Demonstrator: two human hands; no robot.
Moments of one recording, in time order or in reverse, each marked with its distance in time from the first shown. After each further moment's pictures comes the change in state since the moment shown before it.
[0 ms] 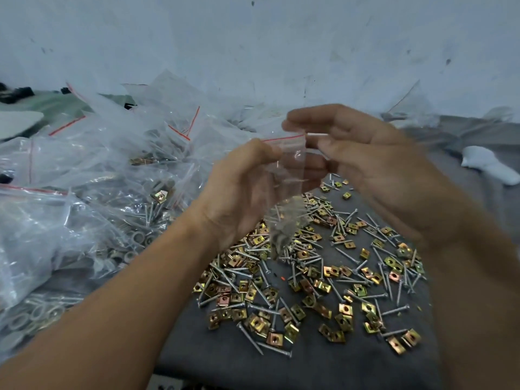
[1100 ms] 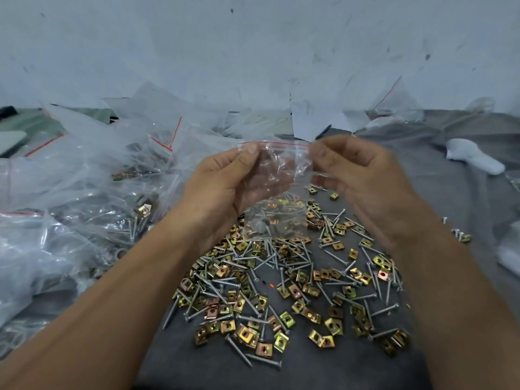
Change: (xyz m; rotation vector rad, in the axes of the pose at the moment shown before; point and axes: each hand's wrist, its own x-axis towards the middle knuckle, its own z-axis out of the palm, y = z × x) left_hand 0.010 -0.004 -0.015 0.079 0.151 0.025; right_hand -0.008 0.045 -0.019 0.171 0.304 0.047
